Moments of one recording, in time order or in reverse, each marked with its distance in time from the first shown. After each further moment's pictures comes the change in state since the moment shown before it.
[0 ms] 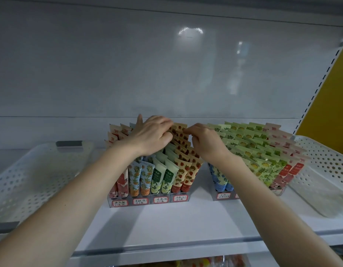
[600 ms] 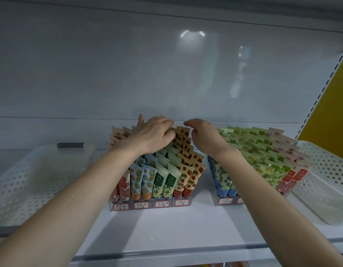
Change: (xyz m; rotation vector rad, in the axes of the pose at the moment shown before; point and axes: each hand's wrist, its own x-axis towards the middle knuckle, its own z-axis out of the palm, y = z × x) left_hand 0.009 -0.004 -0.005 0.027 0.001 -0.034; right_hand 0.027 -0.005 -0.005 -0.025 -0.068 0.049
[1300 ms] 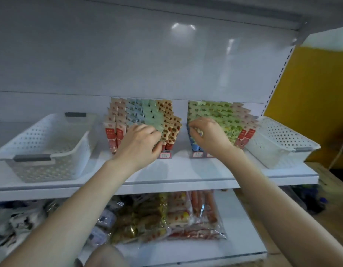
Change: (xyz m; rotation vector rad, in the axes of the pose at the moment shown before) left_hand -0.158 0.069 0.029 0.091 0.290 0.138; right_hand -0.153 -0.007 -0.038 -0.112 0.074 -0.039
